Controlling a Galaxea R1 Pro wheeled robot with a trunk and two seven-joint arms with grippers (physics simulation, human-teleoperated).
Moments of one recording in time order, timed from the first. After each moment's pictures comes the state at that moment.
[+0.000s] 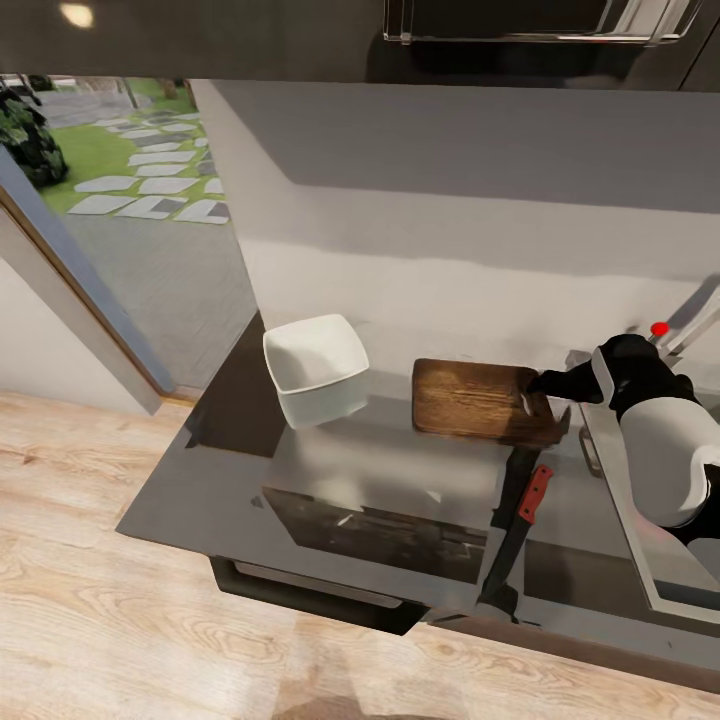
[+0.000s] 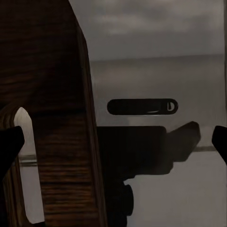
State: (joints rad) left arm -0.02 0.06 -0.15 -0.03 0.14 -0.27 0.00; right arm -1.38 -0.24 -0.39 -0.44 0.40 0.93 0.27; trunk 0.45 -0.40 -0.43
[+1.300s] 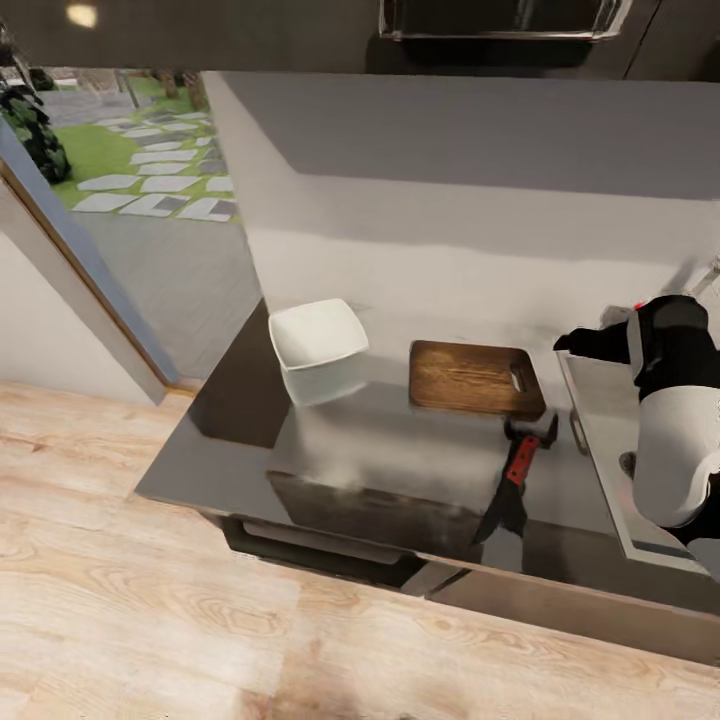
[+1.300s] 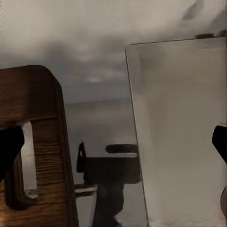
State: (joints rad) left arm -0.02 0.06 -0.15 -0.03 0.14 -0.27 0.00; right arm -1.38 -0.24 -0.39 -0.72 0.39 0.99 0.27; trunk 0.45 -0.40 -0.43
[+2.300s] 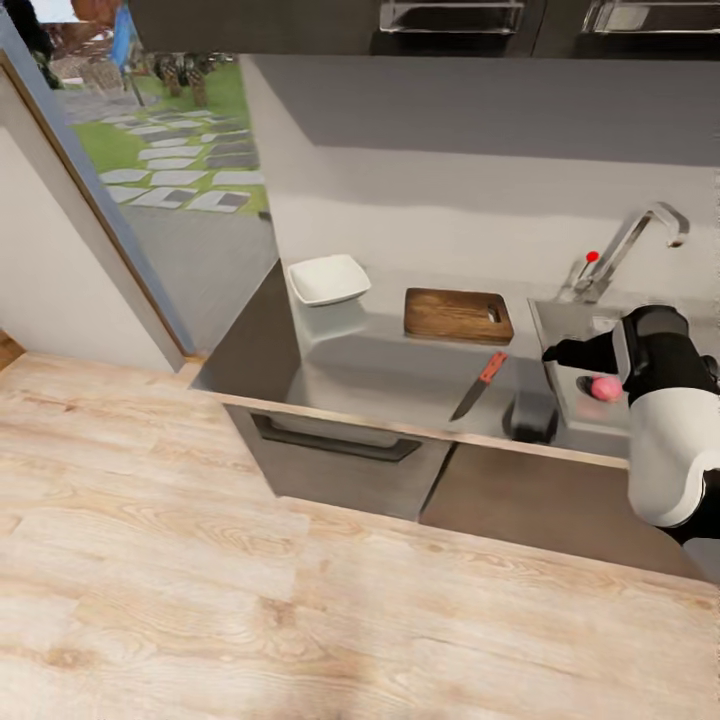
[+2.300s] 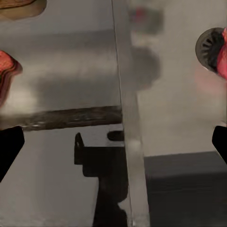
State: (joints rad) left arm -0.02 0.06 -0.15 -0.03 0.14 -0.27 0.00; right arm -1.38 -0.23 -0.39 -0.65 0.39 0.99 0.27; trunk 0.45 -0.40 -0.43
